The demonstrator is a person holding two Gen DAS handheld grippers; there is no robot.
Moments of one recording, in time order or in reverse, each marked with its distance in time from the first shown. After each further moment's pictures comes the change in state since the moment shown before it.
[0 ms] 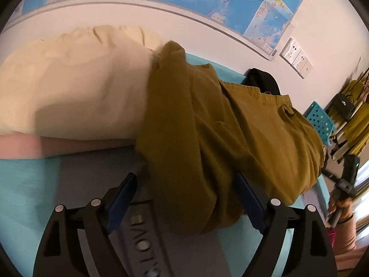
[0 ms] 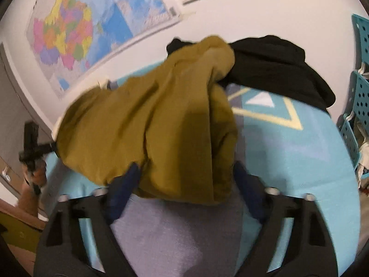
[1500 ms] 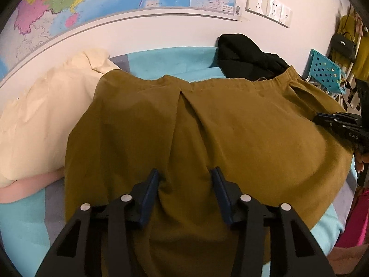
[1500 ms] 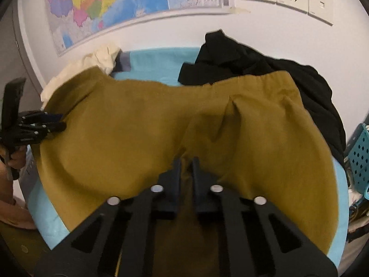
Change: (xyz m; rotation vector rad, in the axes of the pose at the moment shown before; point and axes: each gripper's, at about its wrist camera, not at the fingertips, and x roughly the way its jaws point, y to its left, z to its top) left arm 0.027 -0.092 -0.007 0.308 0.062 0.170; right arm 0.017 0.073 0.030 -0.244 0.075 -0.098
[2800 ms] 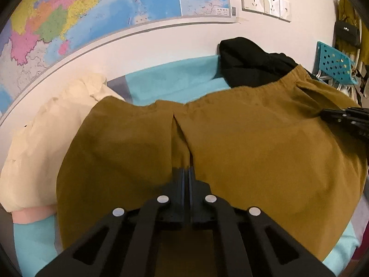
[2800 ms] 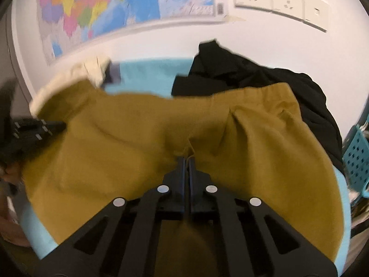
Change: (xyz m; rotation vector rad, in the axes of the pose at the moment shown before) left arm 0.012 -0.032 0.021 0.077 -0.063 0.137; right arm 0.006 0.012 0.013 0.041 -0.070 -0.053
